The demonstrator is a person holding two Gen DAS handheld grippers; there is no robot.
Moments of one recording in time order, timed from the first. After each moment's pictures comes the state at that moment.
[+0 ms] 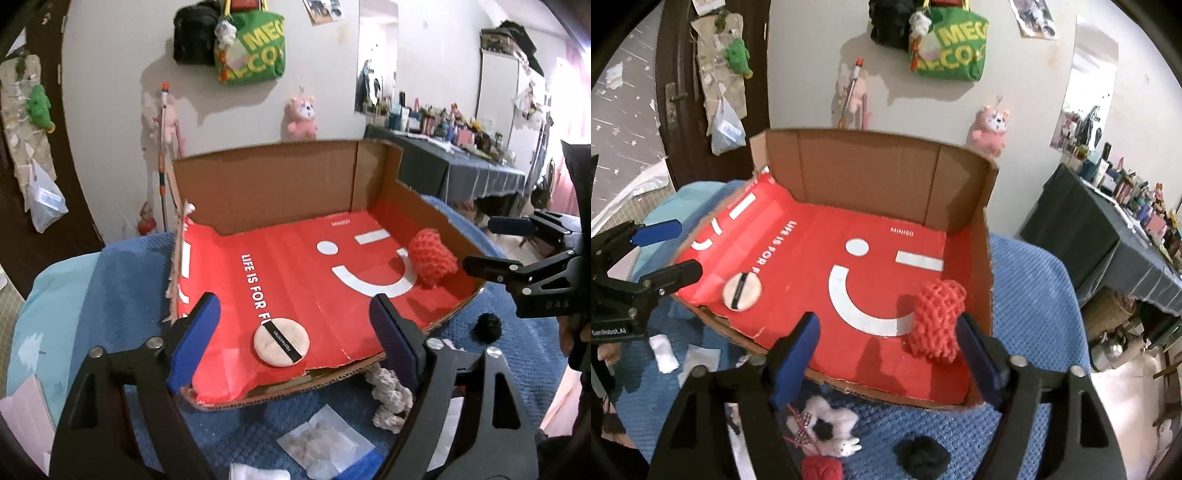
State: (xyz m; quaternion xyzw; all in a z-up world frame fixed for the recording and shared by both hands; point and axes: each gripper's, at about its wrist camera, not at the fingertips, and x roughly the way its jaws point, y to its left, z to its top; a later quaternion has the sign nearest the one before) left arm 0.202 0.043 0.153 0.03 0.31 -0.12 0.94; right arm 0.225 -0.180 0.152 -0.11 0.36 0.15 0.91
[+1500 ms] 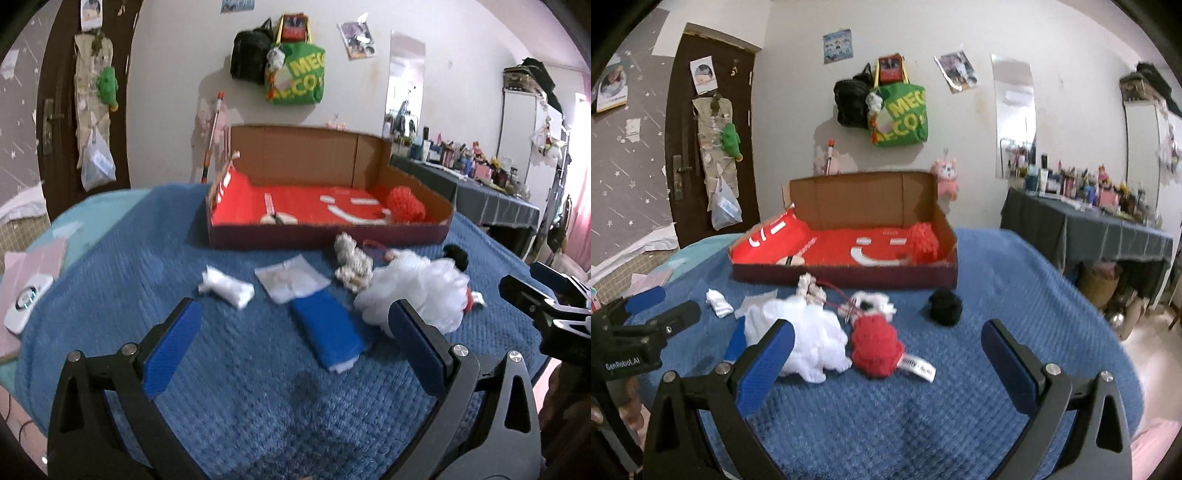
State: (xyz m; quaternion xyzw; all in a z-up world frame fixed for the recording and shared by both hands) left arm 0.021 0.031 0.071 -0.03 0.26 -0.04 0.96; right arm 0.018 -0.215 0.083 0.00 0.22 0.09 0.97
